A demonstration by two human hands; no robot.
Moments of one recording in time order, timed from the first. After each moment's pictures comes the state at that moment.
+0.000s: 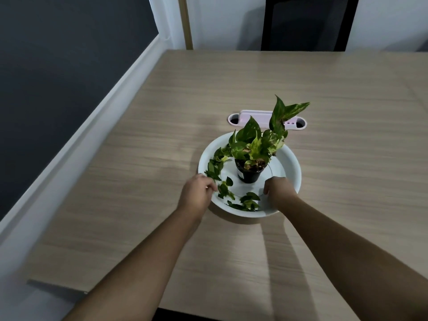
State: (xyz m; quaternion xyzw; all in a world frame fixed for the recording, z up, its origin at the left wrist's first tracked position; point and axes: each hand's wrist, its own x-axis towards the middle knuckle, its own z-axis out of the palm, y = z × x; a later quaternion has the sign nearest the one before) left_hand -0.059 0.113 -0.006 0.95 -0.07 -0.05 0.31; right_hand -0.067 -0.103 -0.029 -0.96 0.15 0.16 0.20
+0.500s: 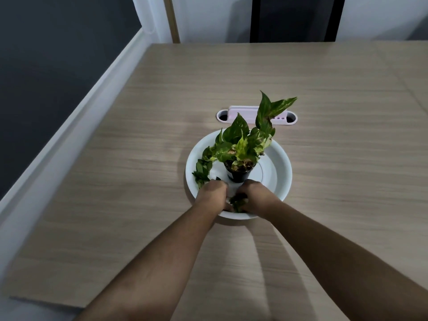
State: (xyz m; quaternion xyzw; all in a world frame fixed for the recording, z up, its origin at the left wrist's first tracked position) left_hand -0.037 0.050 -0.034 0.95 -0.14 -0.26 0.12; right_hand -0.071 -0.089 -0.041 -0.96 -0.05 0.17 0.22
